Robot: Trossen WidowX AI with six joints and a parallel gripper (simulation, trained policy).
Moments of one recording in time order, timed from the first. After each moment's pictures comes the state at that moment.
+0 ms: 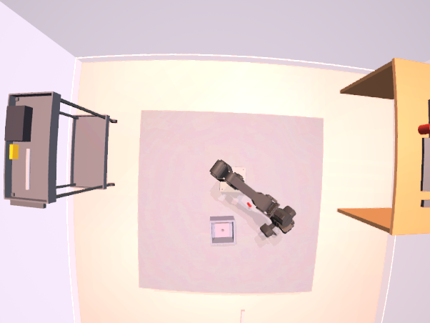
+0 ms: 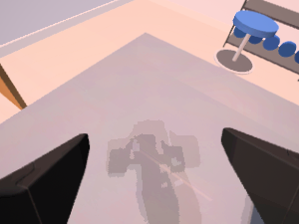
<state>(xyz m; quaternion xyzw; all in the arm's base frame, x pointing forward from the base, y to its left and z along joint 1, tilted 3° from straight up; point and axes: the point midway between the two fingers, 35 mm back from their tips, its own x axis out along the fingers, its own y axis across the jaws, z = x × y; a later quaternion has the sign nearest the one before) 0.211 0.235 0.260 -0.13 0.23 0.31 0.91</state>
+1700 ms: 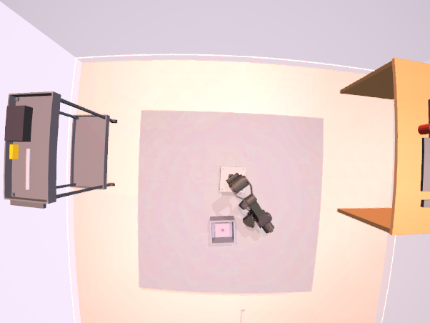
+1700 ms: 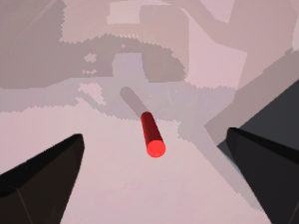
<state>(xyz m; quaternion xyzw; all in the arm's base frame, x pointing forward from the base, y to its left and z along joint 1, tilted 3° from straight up) 0.184 0.119 0.049 0.20 0.63 -0.27 0.70</state>
